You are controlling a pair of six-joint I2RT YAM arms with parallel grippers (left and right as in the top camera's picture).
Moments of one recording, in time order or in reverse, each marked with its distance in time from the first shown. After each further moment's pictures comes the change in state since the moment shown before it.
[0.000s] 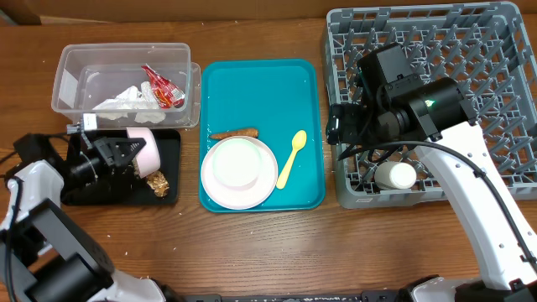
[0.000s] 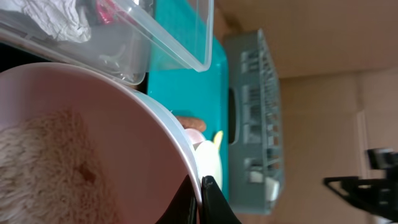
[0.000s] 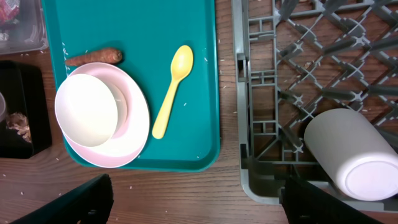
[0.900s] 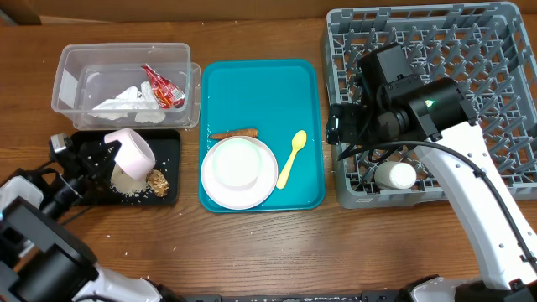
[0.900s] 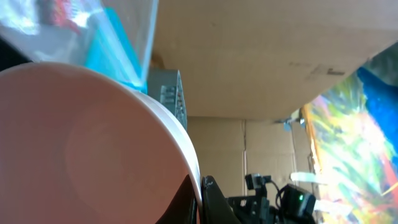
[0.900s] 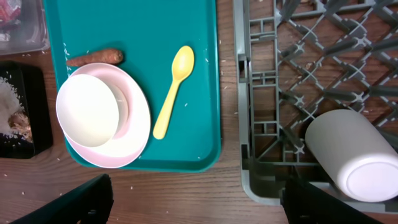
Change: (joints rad) left arm 0.153 0.064 -0.001 -0.295 0.341 0.119; right arm 0.000 0.000 0.000 0.004 -0.002 0.000
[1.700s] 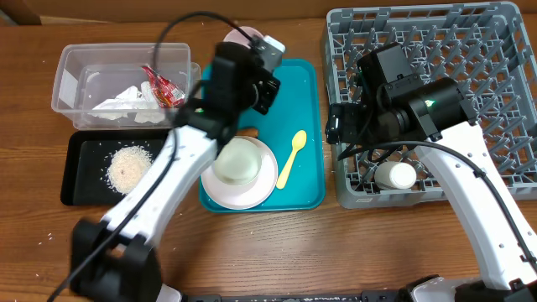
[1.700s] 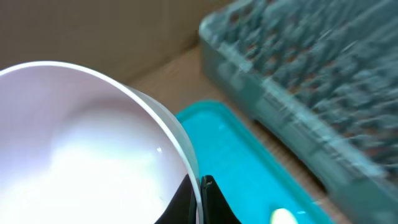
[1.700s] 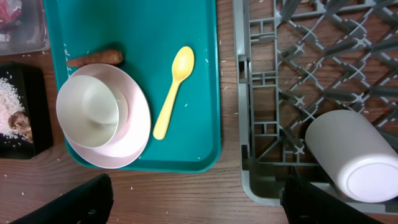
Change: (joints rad) left arm -1.232 -0.169 0.257 0.829 -1.484 -0.119; right arm 0.000 0.000 0.000 0.000 0.001 0.000
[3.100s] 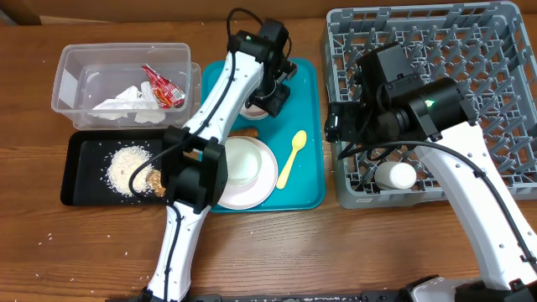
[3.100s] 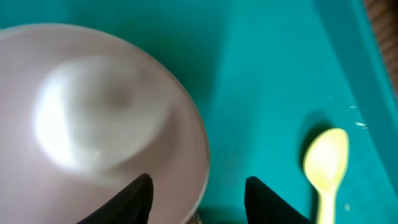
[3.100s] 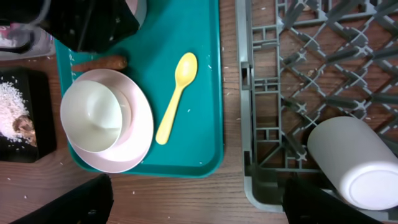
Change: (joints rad) left arm -0.005 0.790 1.000 -1.058 0.018 -0.013; right arm 0.000 0.000 0.000 0.021 -0.001 0.000
